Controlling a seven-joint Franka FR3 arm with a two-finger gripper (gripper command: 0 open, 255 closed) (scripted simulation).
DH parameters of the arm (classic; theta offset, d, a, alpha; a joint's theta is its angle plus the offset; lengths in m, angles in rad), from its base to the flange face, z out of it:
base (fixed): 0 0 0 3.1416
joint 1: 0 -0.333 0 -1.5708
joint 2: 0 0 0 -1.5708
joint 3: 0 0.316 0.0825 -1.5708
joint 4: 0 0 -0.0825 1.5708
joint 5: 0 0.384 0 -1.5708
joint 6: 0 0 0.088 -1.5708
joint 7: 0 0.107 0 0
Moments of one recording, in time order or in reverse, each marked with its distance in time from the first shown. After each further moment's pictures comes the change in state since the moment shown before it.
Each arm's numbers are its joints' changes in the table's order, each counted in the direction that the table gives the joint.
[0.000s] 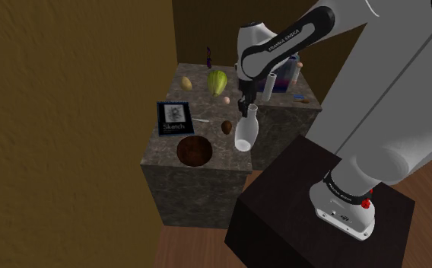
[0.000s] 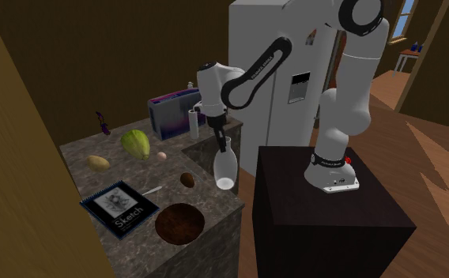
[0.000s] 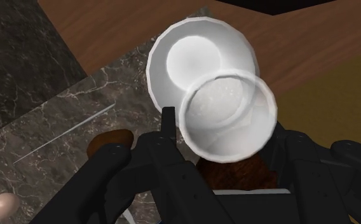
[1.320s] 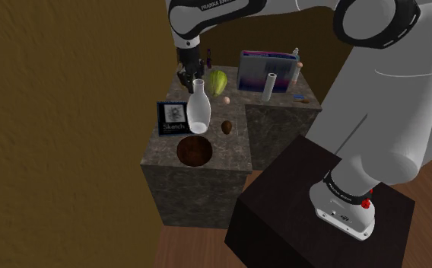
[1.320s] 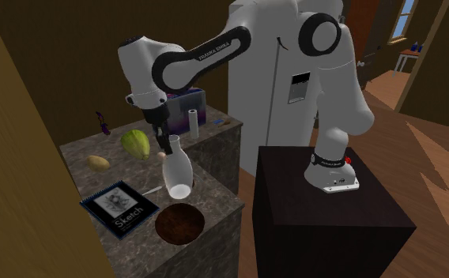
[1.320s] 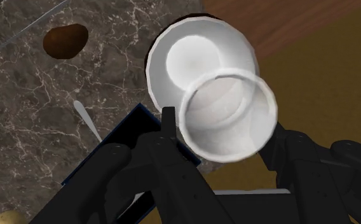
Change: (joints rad) arm -0.148 -0.444 0.105 -0.881 0.009 0.449 0.215
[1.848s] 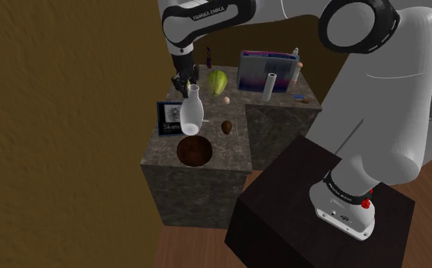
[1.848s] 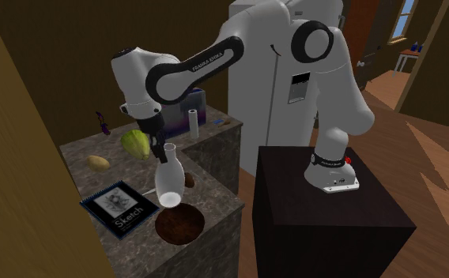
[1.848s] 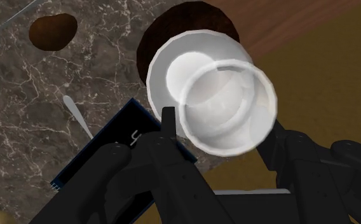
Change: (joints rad) arm -0.018 -0.082 0.003 -0.065 -0.007 -0.015 0.023
